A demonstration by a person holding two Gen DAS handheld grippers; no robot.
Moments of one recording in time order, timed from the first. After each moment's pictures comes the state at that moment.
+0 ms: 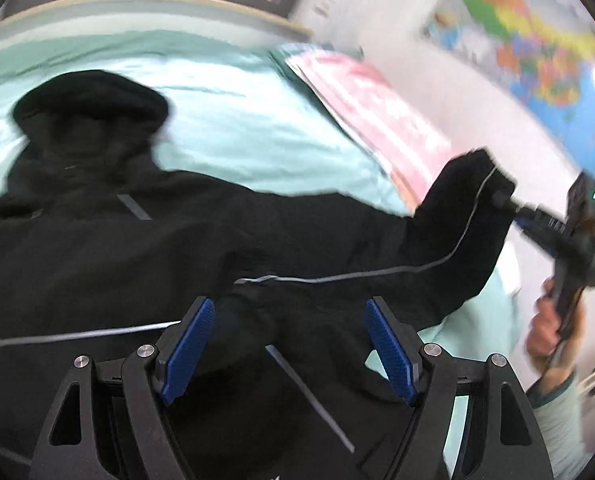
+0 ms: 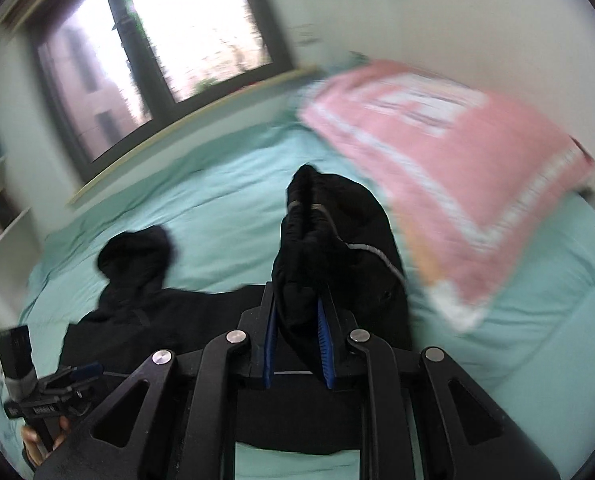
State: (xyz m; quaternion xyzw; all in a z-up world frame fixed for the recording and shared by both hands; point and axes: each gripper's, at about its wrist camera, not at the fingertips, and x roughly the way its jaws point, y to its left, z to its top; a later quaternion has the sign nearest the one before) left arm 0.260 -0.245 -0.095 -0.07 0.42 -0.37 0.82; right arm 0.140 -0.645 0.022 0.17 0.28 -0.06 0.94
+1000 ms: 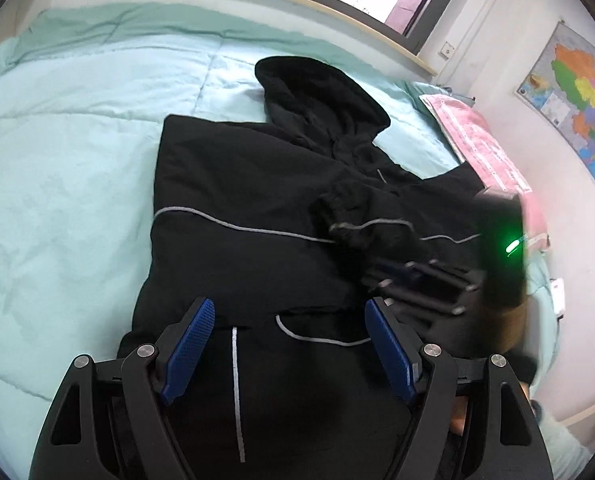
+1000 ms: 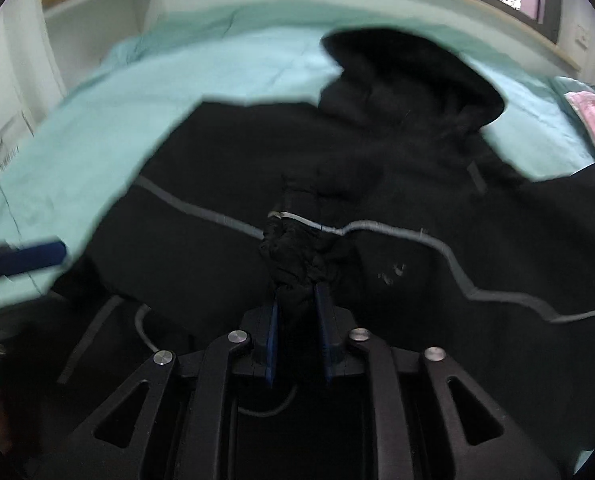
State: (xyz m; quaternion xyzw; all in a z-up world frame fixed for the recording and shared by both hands) left arm 0.254 0.022 -0.141 -0.10 0.45 -0.23 0.86; right arm 0.262 -0.167 -0.137 -0.06 0.45 0.13 0.88
